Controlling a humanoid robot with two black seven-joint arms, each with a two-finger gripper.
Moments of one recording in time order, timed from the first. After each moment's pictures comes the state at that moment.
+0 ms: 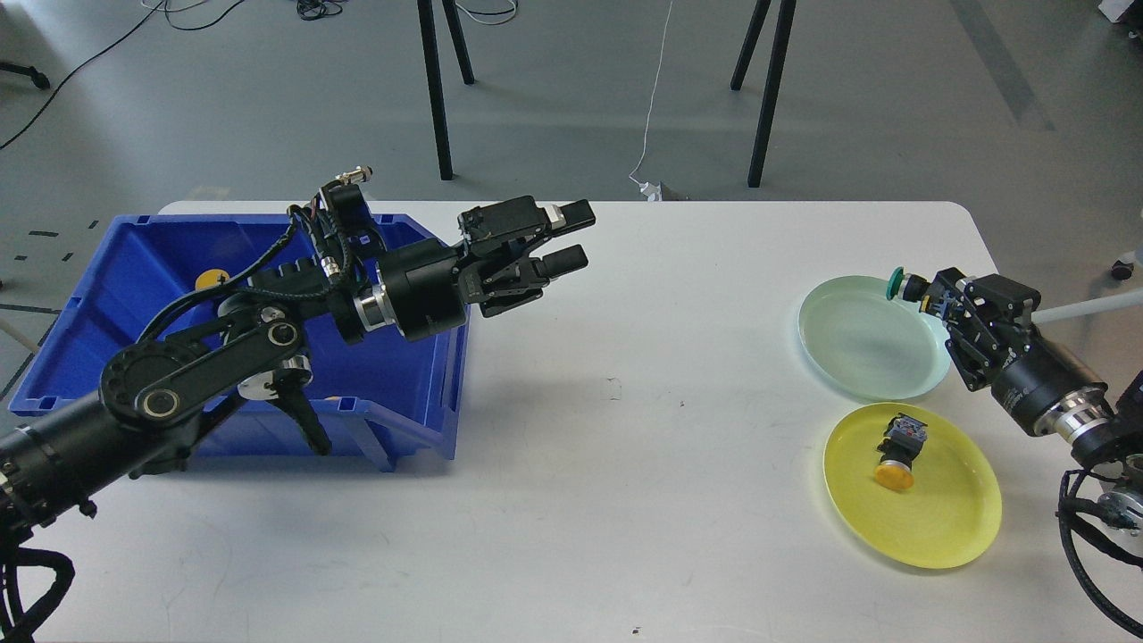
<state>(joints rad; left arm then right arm) -0.78 0.40 -0.49 -1.15 0.84 -0.49 -0.49 0.31 -0.65 0.77 0.92 -0.68 0.16 0.49</state>
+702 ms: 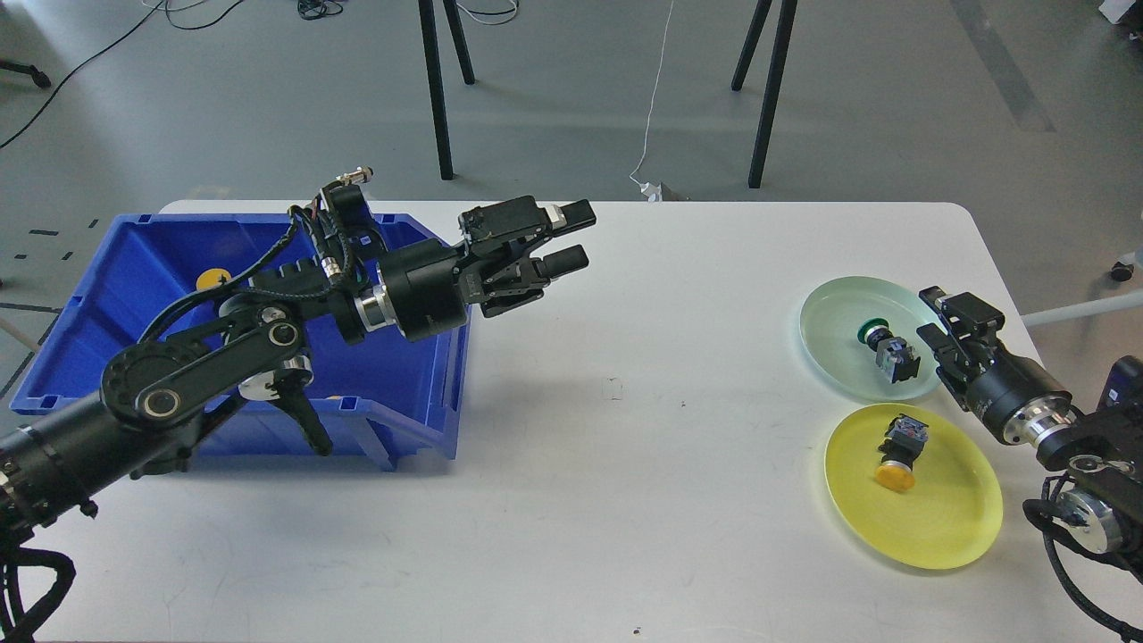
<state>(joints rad) -0.78 0.40 -0.48 -1.15 0.84 -0.49 -0.49 0.39 -0.58 0.64 0.81 -0.67 0.06 0.49</state>
